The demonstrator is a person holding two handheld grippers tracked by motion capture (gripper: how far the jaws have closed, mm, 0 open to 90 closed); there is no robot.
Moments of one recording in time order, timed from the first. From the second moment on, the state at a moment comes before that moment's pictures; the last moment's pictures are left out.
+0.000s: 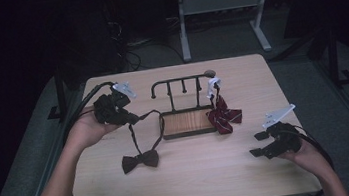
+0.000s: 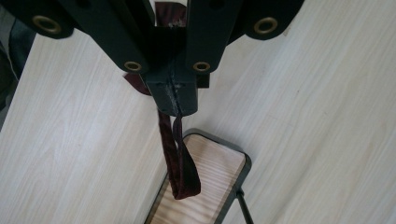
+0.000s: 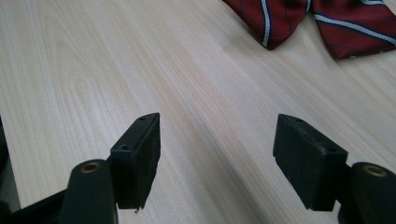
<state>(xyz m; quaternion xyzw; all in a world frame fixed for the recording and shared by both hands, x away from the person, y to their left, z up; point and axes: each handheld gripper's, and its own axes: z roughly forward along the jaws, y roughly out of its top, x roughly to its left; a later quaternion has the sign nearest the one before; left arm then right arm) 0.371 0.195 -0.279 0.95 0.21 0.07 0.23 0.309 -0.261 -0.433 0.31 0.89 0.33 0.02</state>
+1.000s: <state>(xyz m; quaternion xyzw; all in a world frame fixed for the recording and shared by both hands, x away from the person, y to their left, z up) 0.391 0.181 -0.252 0.95 0.21 0.08 0.23 0.308 -0.262 -0.433 0.31 0.89 0.33 0.03</state>
